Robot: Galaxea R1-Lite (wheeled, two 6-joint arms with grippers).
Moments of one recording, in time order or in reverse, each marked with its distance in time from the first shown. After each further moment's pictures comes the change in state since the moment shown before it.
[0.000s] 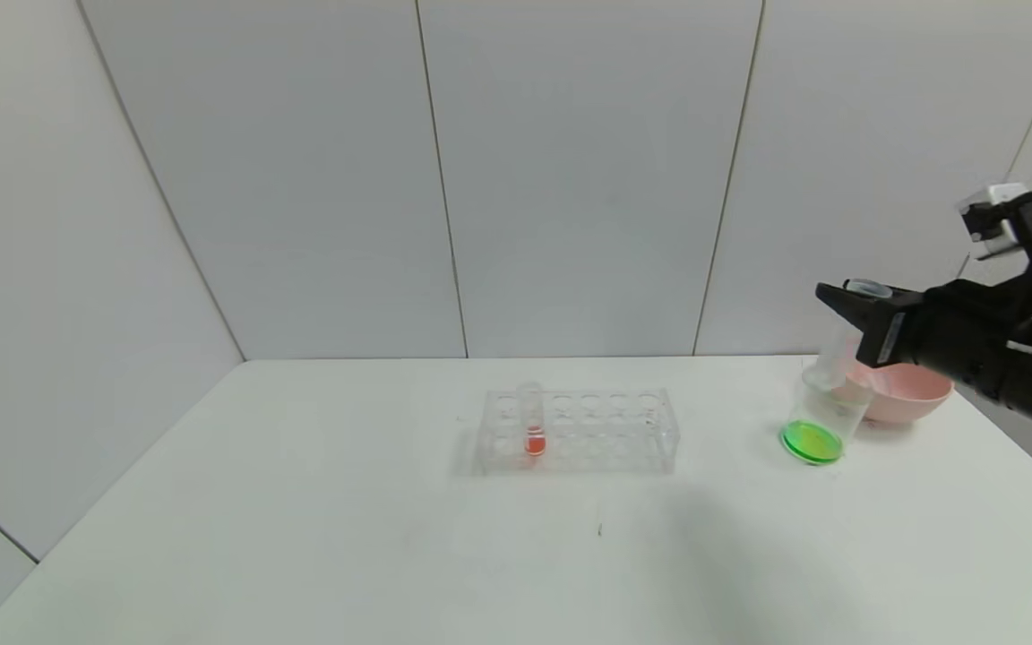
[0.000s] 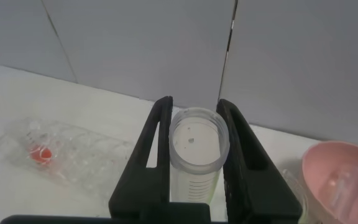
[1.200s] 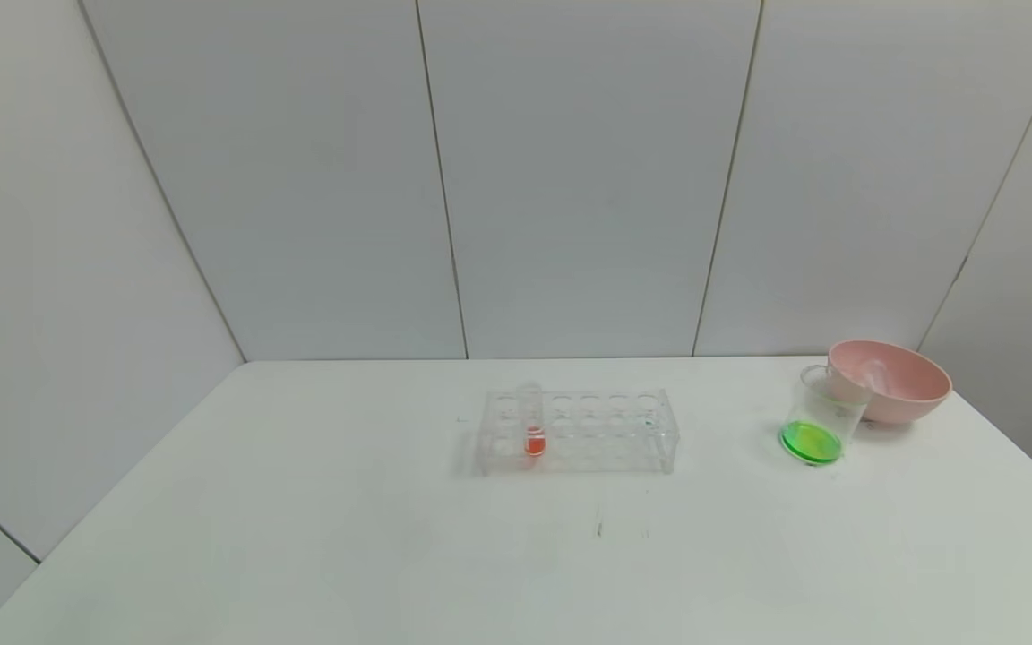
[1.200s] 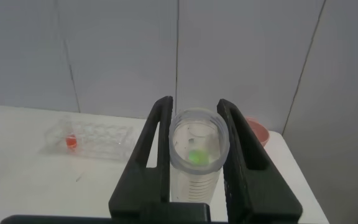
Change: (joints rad) left arm 0.000 0.000 0.000 0.000 0.000 0.000; right arm -0.091 -1.241 0.282 0.659 -0.093 0.001
